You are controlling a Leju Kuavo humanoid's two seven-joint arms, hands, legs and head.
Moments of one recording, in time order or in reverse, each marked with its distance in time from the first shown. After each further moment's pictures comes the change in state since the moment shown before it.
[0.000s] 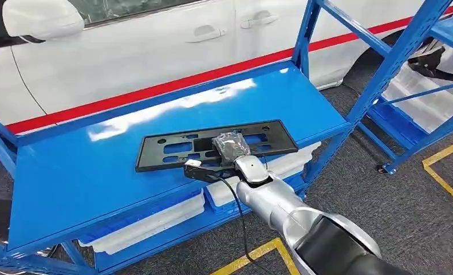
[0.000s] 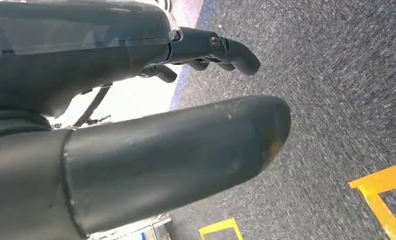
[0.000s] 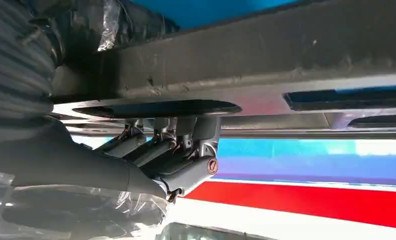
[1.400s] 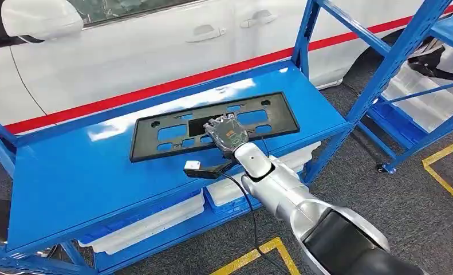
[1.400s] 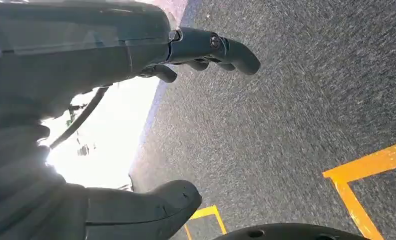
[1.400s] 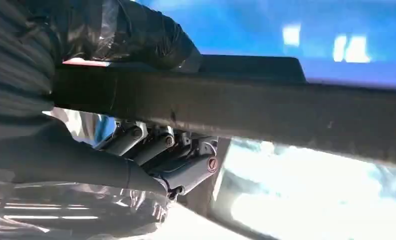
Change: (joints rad) left arm -0.002 -0.005 0.045 0.000 0.027 0.013 -0.059; right arm -0.037 -0.056 0.033 -0.108 0.325 -0.168 -0.042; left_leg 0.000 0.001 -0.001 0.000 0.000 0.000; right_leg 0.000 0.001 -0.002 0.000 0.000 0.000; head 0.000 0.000
